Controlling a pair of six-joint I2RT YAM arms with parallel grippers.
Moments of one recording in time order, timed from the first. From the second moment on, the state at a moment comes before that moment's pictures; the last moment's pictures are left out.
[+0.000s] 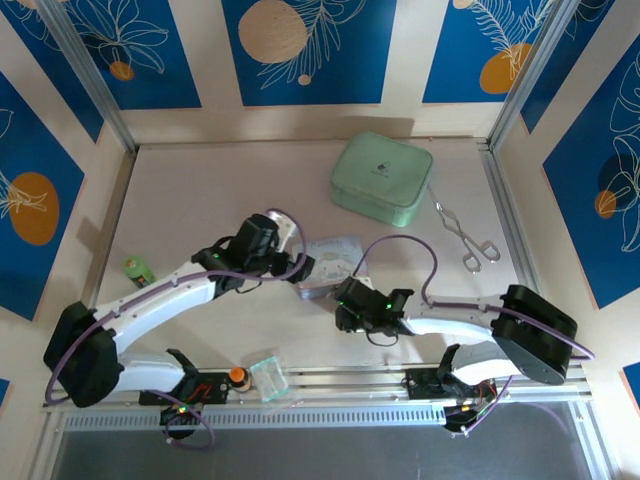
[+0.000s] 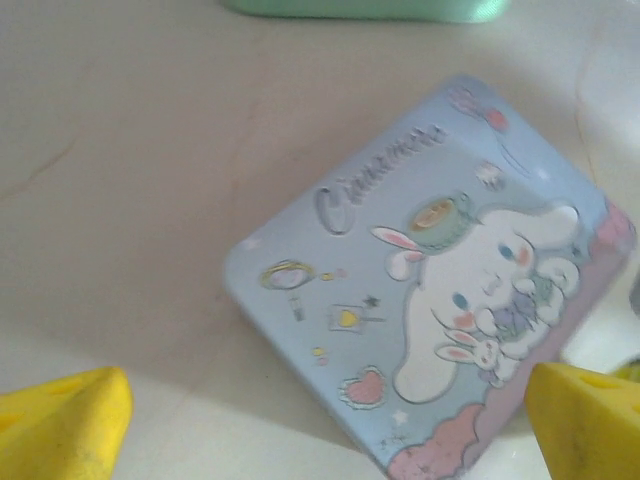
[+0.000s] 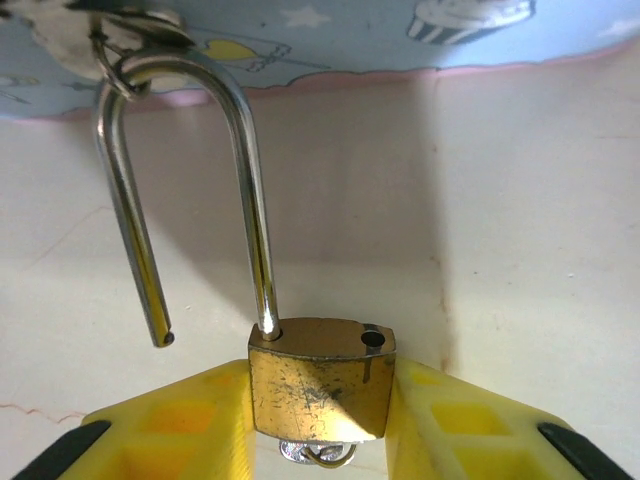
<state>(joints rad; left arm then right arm) -0.77 1.29 0.89 -0.36 -0.02 -0.17 1.01 1.32 0.53 -0.33 0.11 0.92</state>
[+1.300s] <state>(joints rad) -1.07 1.67 1.06 -0.44 -0.37 0.19 0.86 1.23 0.37 -0.07 -0.04 1.17</state>
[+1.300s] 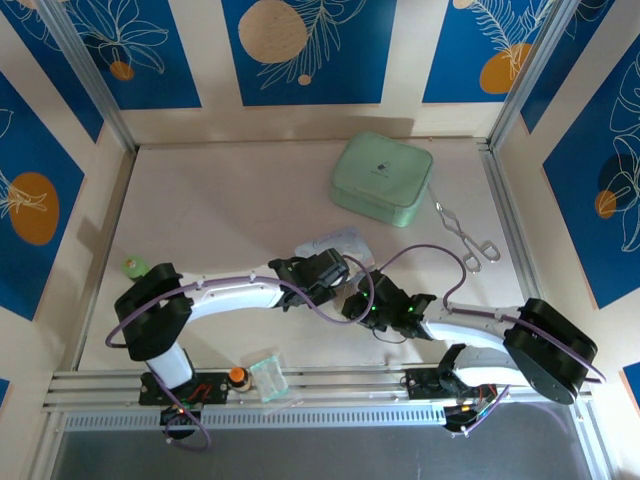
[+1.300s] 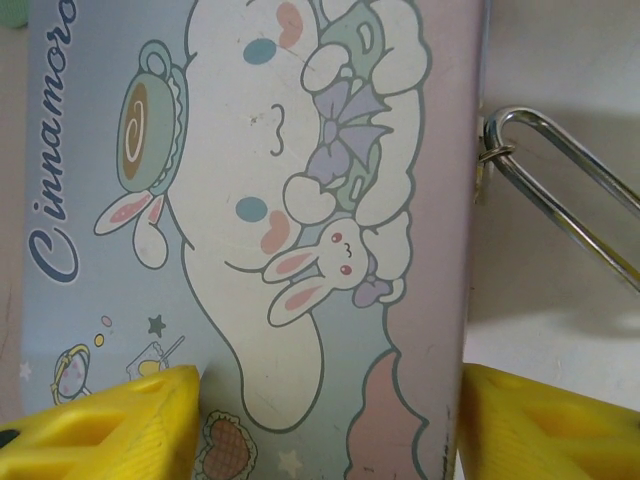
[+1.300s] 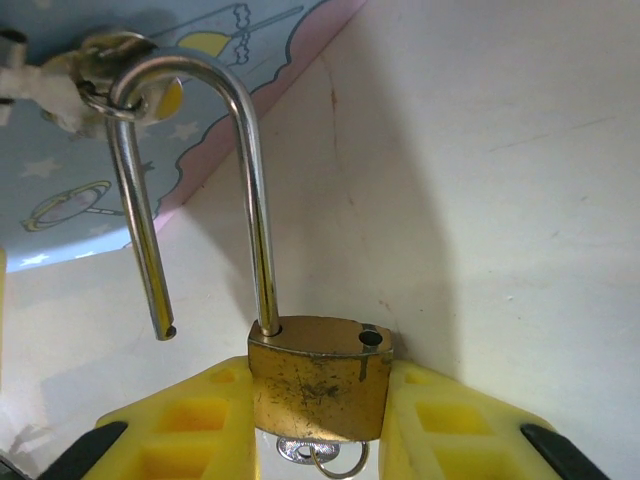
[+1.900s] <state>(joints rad) -1.08 1.68 1.05 -0.40 -0.34 0.22 0.76 1.27 0.36 0.04 -0.11 1.23</state>
